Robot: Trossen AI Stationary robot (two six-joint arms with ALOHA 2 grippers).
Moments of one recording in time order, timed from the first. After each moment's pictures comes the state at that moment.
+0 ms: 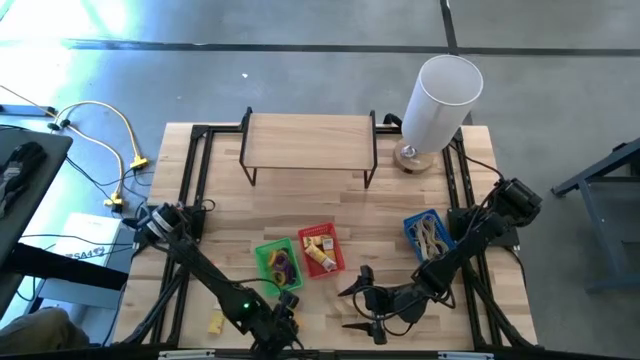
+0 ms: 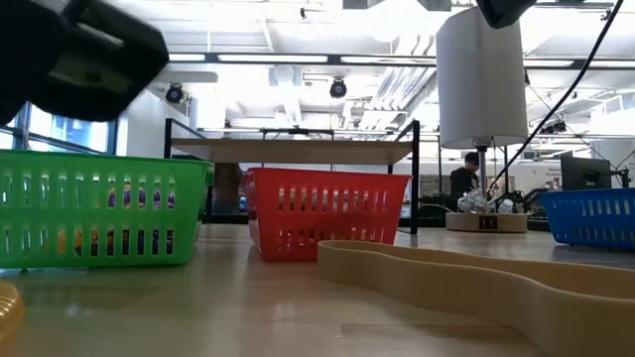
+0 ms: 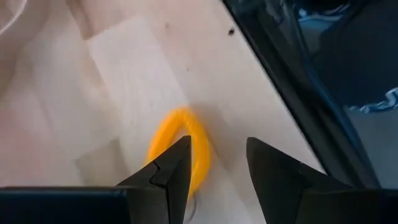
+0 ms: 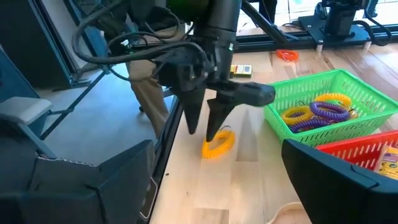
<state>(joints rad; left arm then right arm) -0.77 1.97 1.31 -0.34 -0.18 -0.24 0.73 1.72 0.95 0.42 0.49 0.37</state>
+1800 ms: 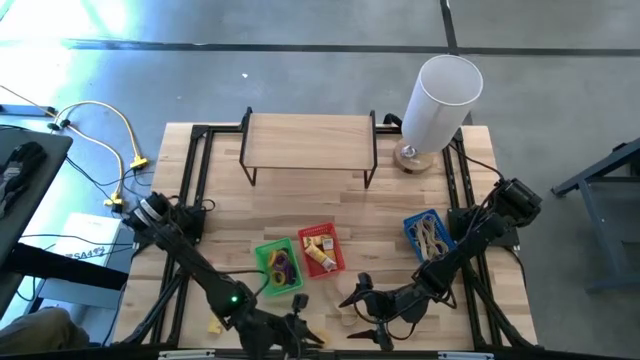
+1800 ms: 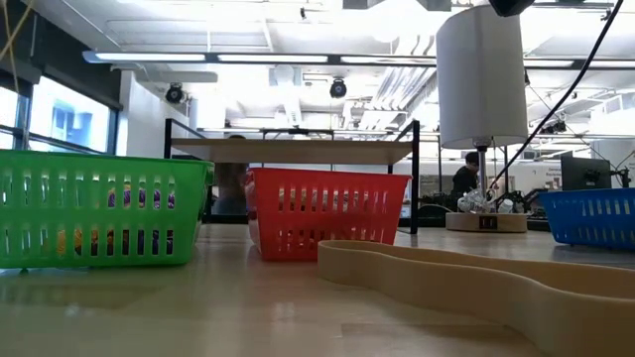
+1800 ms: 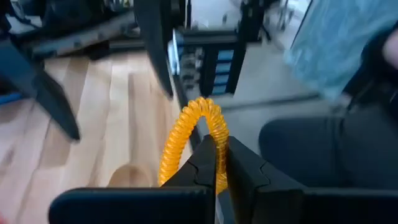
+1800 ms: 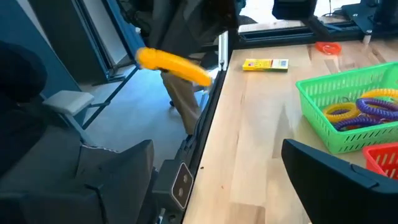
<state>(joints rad) -0.78 1.84 1.37 0.11 -0.45 -0.31 0.74 1.72 0.95 0.45 0.36 0.39</state>
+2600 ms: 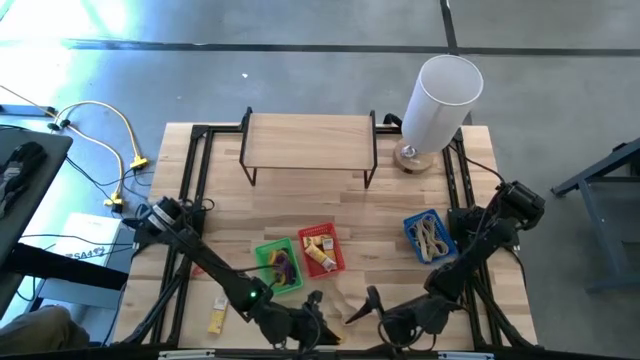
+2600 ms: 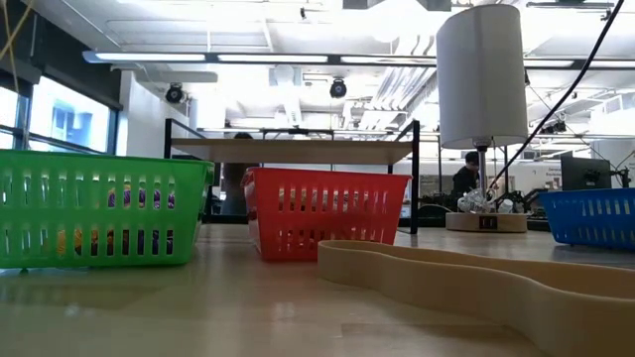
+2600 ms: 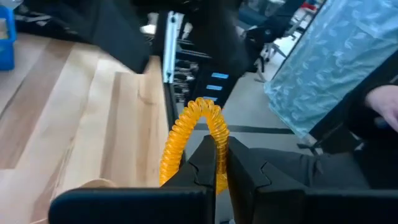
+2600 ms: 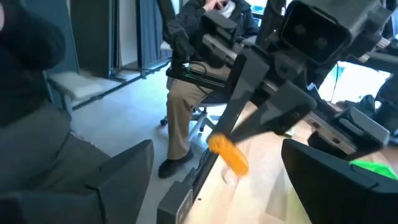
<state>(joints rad) -0.70 1.93 1.37 0.32 -0.34 -0.46 0.84 1.73 0.95 0.61 0.44 -0.03</state>
